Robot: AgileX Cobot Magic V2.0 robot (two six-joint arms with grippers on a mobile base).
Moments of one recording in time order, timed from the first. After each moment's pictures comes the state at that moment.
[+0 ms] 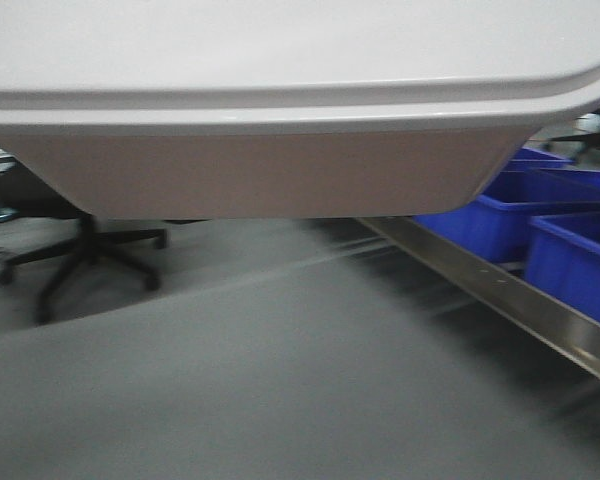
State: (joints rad) left arm 0.04 1.16 -0.98 -1.09 1.04 0.78; right arm -0.06 1.16 -0.95 1.17 1.07 -0.79
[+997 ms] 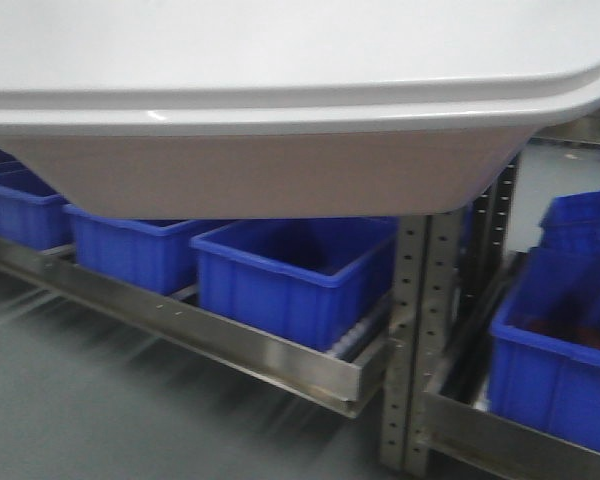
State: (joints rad) left arm 0.04 1.16 -0.98 -1.09 1.04 0.78; right arm -0.06 1.16 -0.95 1.17 1.07 -0.79
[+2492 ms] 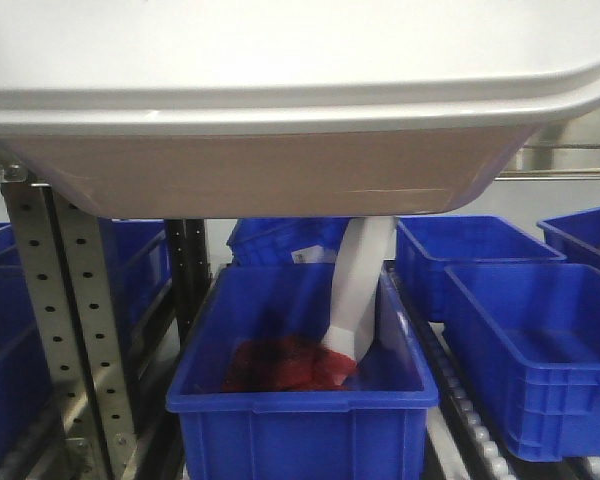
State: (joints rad) left arm 0.04 1.16 -0.98 -1.09 1.04 0.78; right arm -0.06 1.16 -0.95 1.17 1.07 -0.79
